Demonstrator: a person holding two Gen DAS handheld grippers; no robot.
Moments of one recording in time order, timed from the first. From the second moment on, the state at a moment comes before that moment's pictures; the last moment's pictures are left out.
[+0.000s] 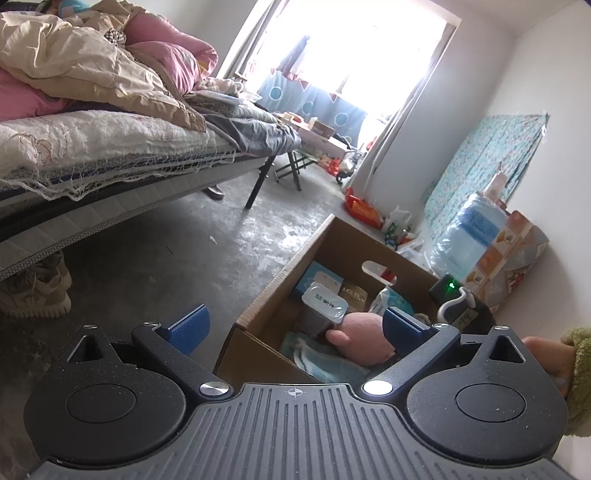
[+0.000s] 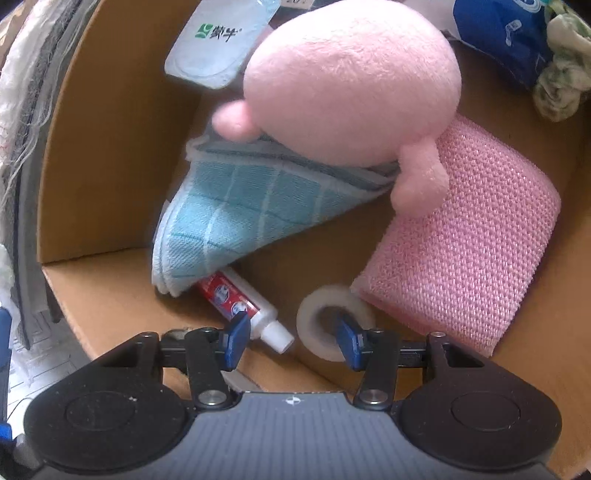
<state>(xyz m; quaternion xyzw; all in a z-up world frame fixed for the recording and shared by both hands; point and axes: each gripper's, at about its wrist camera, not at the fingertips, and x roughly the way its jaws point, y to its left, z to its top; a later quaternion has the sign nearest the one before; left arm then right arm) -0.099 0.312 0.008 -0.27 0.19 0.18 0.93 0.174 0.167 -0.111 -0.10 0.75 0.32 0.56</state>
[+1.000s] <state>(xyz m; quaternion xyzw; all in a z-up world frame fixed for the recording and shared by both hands) -0.089 0.227 0.041 -0.15 0.22 0.10 0.96 0.048 -0.026 0.074 -0.02 0.36 0.49 0.80</state>
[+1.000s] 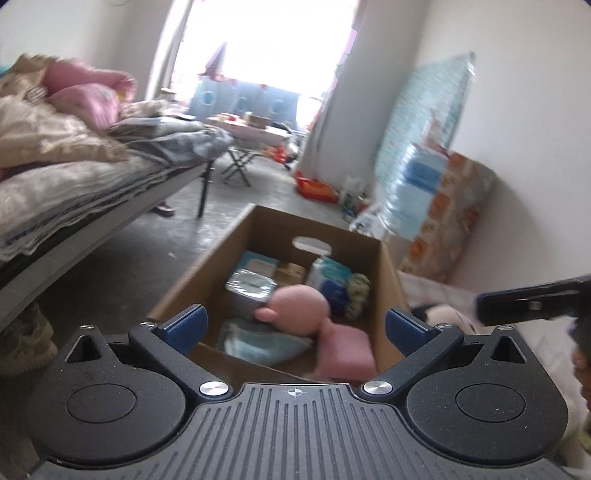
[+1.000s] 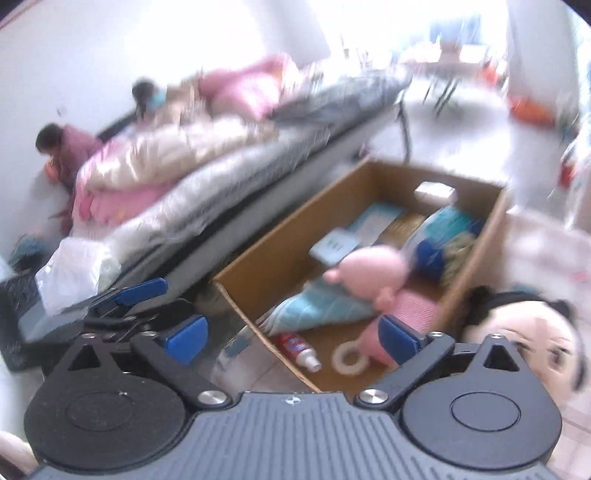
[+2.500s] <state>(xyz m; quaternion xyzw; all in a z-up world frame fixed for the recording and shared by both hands) -0.061 0.097 0.028 0.00 0.34 0.07 0.94 -0.069 -0.136 0.000 0.04 0.27 0.11 0.96</state>
